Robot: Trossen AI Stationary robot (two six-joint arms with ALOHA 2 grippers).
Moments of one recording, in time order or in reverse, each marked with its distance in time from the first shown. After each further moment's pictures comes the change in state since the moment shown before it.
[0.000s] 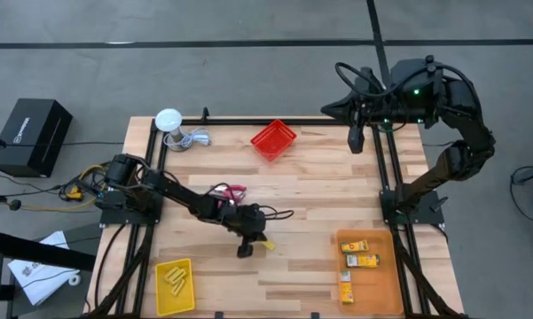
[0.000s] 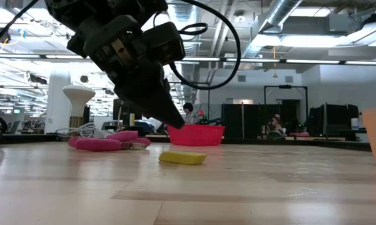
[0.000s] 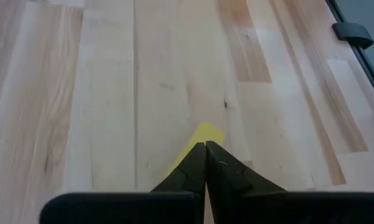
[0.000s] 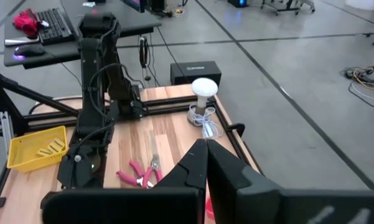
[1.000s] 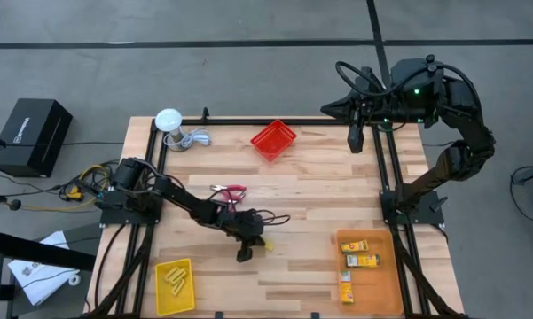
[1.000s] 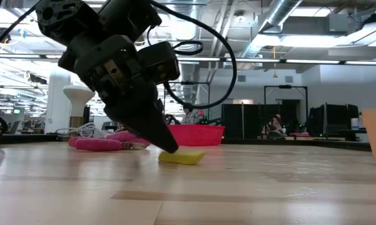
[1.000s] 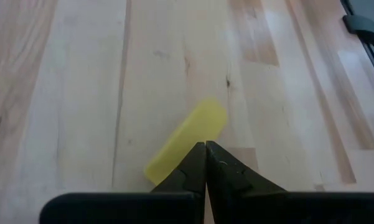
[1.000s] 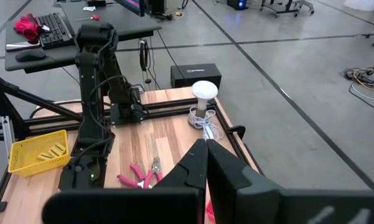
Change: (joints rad) left arm -0.023 0.077 -0.056 0.129 -0.016 -0.102; right arm 0.000 0.000 0.000 0.013 0.000 0.007
